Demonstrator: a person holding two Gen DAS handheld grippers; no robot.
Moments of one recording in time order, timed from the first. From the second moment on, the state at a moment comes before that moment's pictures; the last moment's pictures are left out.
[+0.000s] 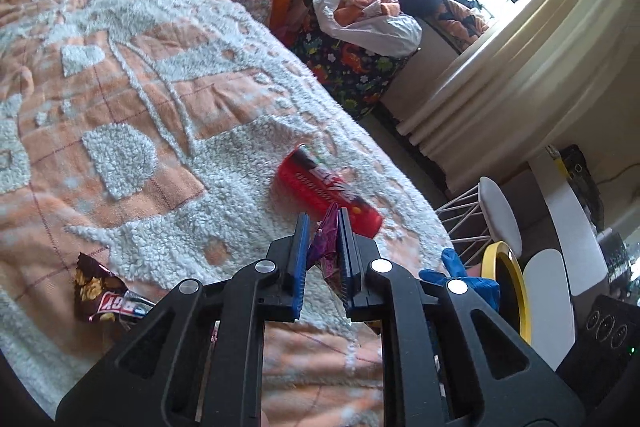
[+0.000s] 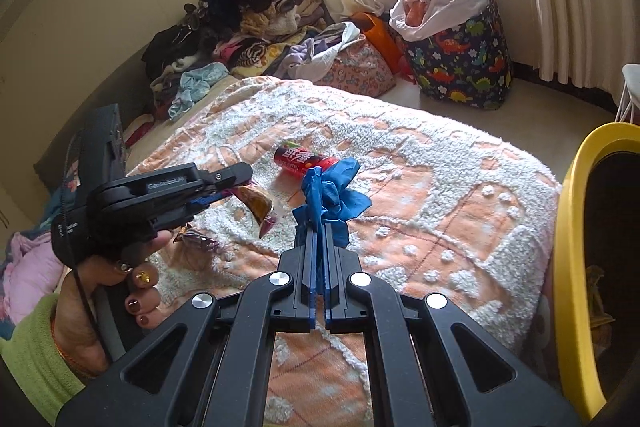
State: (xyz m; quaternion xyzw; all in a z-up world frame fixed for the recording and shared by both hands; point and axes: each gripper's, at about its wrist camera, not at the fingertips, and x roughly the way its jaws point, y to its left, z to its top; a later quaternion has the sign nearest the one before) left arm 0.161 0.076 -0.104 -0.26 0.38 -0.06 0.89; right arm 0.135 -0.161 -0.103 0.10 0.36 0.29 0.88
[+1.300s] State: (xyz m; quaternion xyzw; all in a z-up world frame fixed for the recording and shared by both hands) left arm 0.136 -0.015 -0.039 -0.18 0.33 -0.15 0.91; right arm 0.095 -0.245 -0.046 0.13 0.29 0.25 0.92
